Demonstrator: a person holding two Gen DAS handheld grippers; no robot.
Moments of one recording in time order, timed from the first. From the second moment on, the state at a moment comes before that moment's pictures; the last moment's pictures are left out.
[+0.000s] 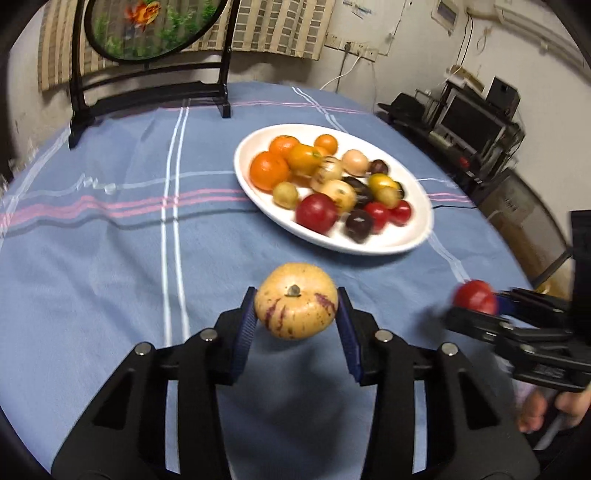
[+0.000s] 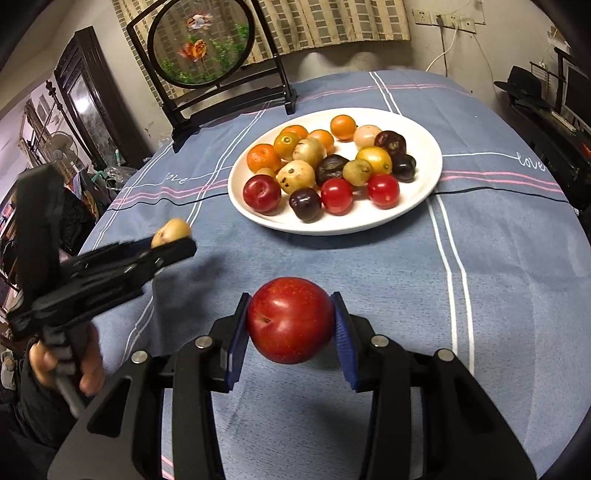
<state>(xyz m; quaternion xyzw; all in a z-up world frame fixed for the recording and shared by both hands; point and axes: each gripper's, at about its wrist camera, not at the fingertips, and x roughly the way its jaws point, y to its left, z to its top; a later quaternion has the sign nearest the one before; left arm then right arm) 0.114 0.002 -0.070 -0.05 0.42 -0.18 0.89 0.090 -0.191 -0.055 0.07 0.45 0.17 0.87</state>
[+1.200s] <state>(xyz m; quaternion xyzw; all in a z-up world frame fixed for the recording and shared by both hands) 0.266 -0.043 -0.059 -0.05 0.47 -0.15 0.87 0.240 -0.183 -0.050 -0.01 0.44 0.15 0.89</state>
